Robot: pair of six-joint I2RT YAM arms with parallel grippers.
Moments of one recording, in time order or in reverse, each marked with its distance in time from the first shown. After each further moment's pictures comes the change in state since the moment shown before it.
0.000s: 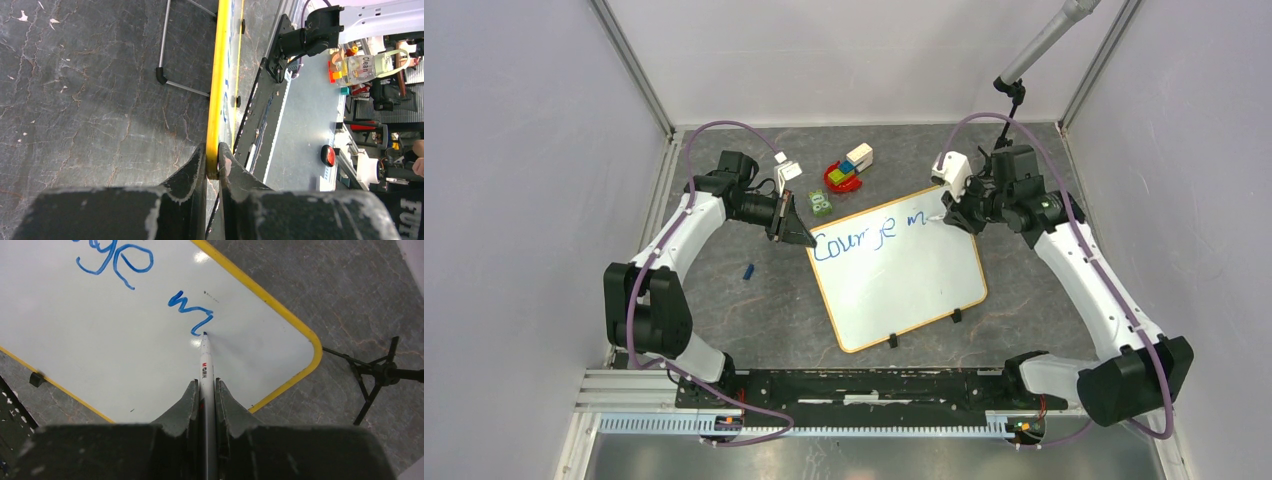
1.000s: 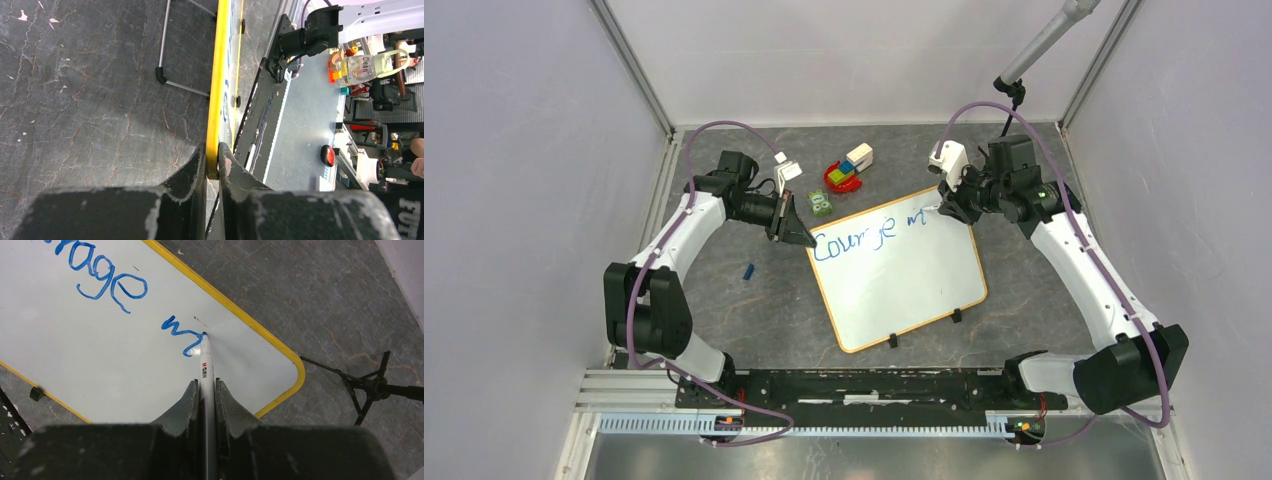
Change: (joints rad) left arm 0.000 0.000 0.000 -0.002 0.001 0.000; right arm 0.000 0.062 0.084 0.018 -0.018 0.017
